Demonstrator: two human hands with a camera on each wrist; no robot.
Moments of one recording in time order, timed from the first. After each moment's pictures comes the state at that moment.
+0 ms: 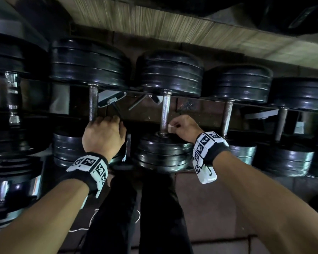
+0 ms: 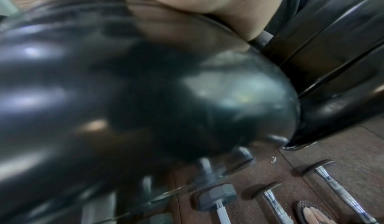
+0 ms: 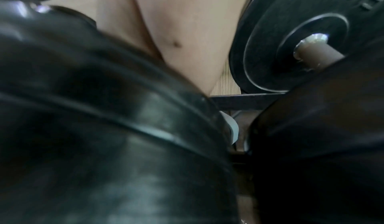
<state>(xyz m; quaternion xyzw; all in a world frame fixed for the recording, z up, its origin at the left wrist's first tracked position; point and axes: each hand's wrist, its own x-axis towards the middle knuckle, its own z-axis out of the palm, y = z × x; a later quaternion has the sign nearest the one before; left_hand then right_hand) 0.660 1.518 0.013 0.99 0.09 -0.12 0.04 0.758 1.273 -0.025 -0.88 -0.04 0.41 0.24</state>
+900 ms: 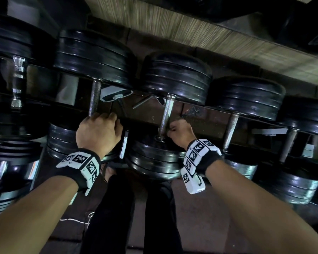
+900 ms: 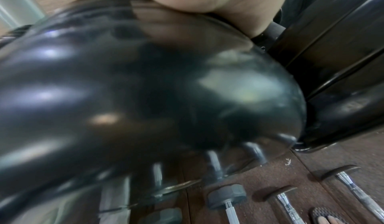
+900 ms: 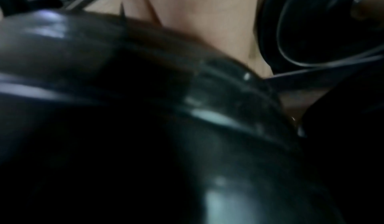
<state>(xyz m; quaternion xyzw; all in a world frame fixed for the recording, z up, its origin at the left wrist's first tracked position) 0.659 1.514 0.011 0.98 0.12 -0.12 0.05 0.759 1.288 -0.025 -0.89 -0.02 0.40 0.22</state>
